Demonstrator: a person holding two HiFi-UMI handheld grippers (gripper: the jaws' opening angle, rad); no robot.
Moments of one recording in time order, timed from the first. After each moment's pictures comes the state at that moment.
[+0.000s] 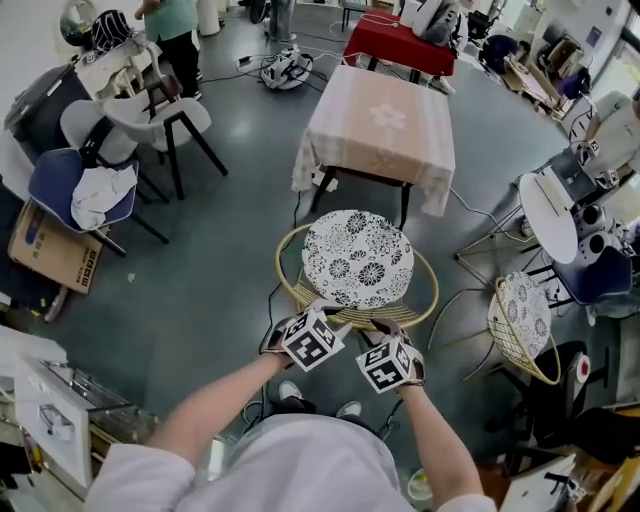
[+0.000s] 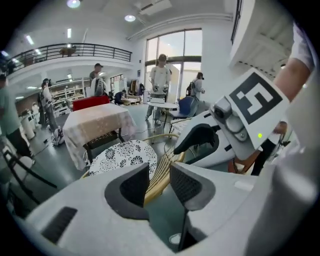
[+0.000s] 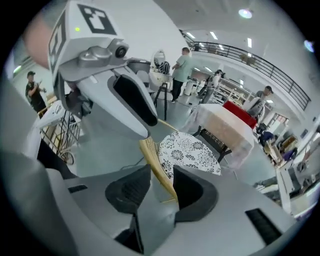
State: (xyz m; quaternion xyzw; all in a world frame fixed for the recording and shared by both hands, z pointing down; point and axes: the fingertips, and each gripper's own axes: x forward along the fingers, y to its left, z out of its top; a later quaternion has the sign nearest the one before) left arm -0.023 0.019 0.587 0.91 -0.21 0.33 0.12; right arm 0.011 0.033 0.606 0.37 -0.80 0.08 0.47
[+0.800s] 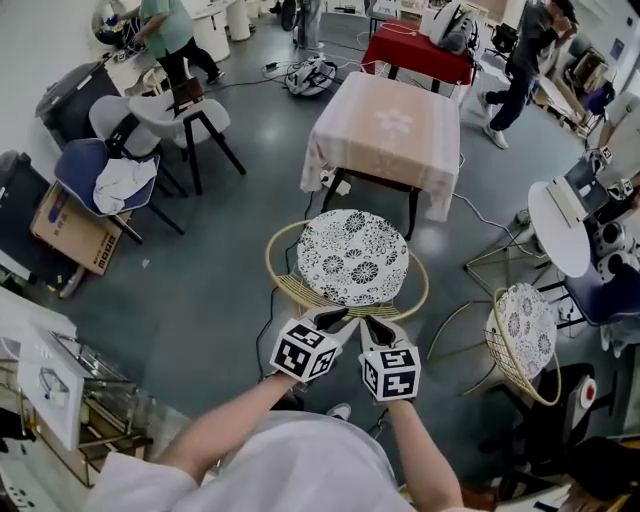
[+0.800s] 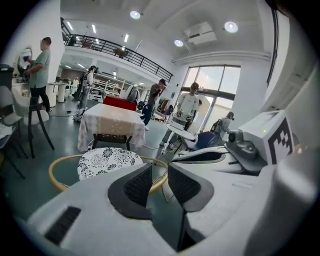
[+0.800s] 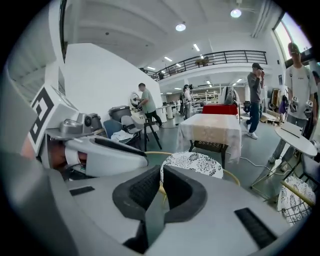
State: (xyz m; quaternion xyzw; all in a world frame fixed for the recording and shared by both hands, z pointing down) left arm 0.048 0.044 0.524 0.88 -0.36 0.16 0.26; right arm 0.076 0.045 0.528 0.46 -0.84 0.19 0.22
